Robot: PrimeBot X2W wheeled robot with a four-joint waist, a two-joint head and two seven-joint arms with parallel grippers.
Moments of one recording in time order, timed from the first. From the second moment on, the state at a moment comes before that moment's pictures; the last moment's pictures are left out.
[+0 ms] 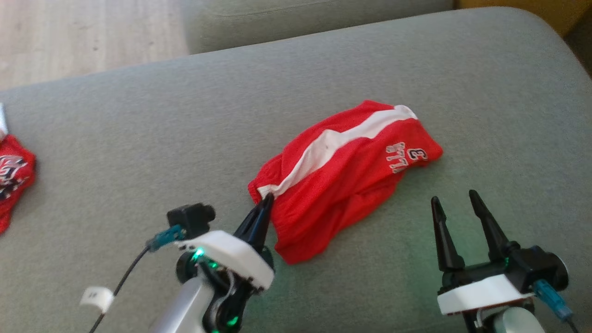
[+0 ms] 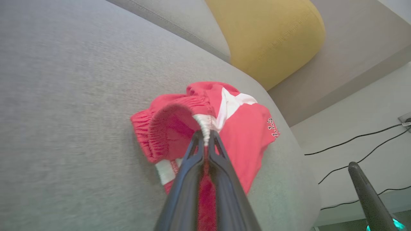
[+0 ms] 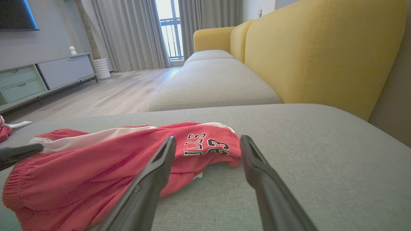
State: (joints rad) left arm -0.25 0.08 -0.54 0.30 -0.89 -0.05 0.11; right arm 0.05 -0.04 0.09 0.13 0.08 0.13 -0.26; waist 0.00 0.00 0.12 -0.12
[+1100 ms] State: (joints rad) left arm -0.08 0.22 -0.55 0.15 -0.86 -0.03 0.13; right arm -0.40 -0.32 0.46 0.64 0.52 0.13 -0.10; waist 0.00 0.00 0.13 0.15
